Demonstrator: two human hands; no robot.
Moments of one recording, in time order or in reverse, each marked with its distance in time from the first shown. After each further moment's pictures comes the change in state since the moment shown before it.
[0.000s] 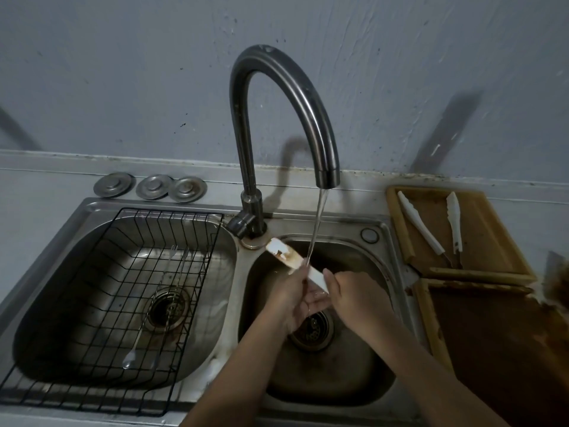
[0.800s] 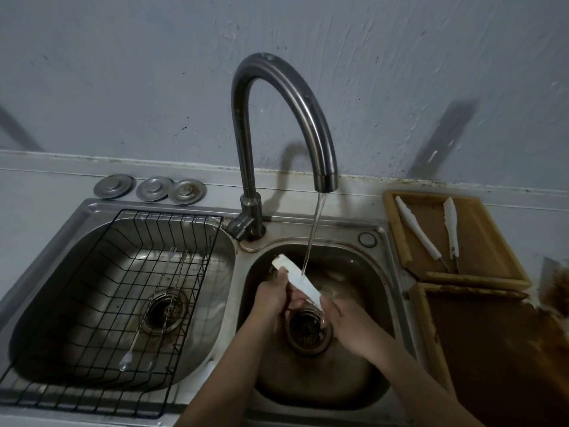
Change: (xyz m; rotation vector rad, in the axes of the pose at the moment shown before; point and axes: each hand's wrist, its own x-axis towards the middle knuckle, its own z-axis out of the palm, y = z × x) left_hand 0.020 0.000 -0.029 0.373 0.297 0.082; right_hand -0.015 0.008 0.014 0.407 -0.253 0.149
